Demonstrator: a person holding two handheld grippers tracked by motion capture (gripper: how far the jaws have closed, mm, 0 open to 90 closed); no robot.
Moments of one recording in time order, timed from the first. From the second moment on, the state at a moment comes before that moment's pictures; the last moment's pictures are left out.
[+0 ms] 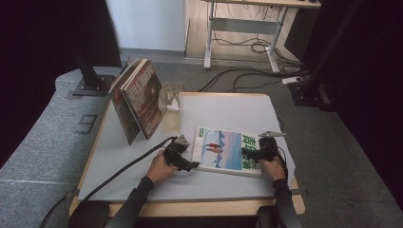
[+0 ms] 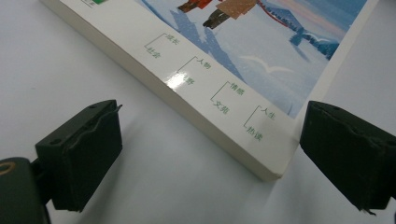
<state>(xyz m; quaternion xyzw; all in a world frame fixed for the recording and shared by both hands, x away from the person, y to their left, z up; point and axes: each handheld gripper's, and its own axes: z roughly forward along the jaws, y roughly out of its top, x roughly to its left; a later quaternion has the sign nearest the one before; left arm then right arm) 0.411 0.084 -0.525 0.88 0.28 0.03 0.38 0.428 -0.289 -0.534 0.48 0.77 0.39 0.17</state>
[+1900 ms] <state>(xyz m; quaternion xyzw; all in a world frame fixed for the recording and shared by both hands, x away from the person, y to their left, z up) 0.362 0.113 -0.524 0.88 0.29 0.03 0.37 0.406 -0.244 -0.531 0.41 0.81 0.40 0.15</state>
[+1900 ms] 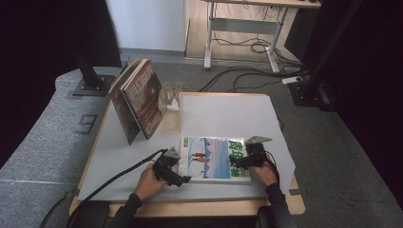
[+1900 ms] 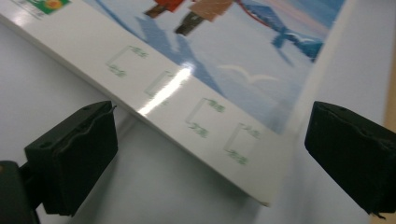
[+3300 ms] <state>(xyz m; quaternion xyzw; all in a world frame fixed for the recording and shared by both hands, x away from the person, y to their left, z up) 0.455 0.098 -0.527 0.86 0.32 0.07 0.39 0.345 -0.245 -0.530 0.38 0.82 0.40 0.15</state>
